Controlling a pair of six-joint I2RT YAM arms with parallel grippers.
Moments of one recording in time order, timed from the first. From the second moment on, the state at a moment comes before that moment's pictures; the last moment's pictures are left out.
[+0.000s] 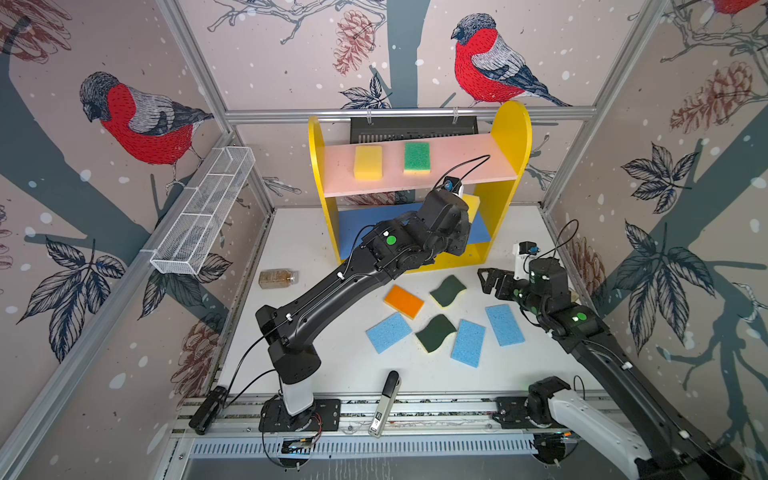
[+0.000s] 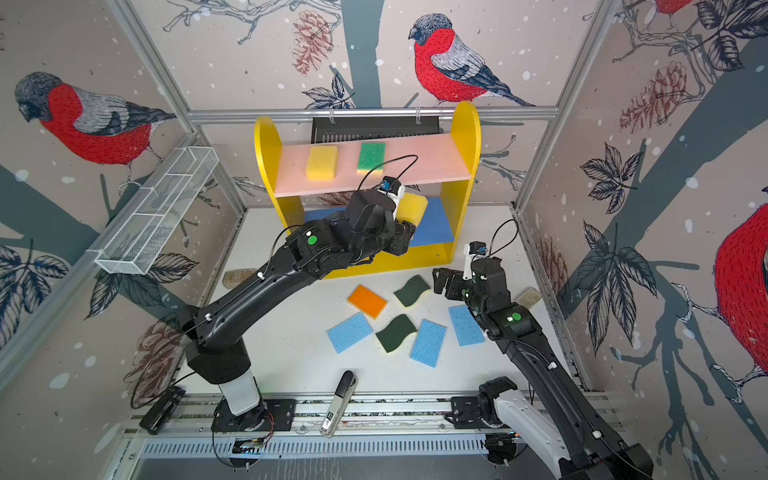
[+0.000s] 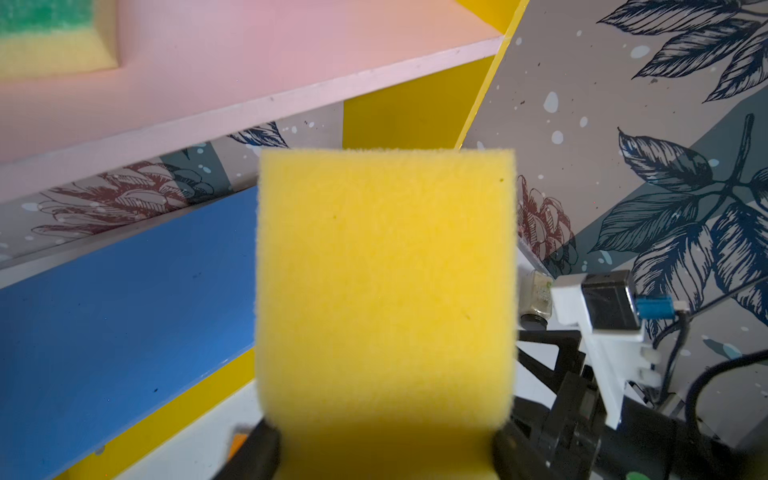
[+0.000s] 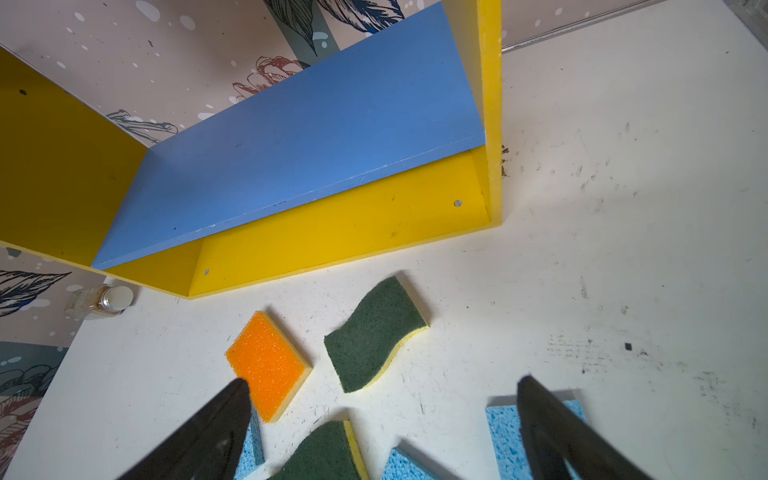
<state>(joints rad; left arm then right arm) -1.01 1.82 2.20 -0.91 -0.32 -0.37 0.37 0.84 0.74 -0.45 -0.04 0.40</state>
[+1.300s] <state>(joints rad) -0.91 2.13 2.44 -0.36 -0.32 -0.21 0.37 0.79 0.73 -0.50 -0.10 0.42</state>
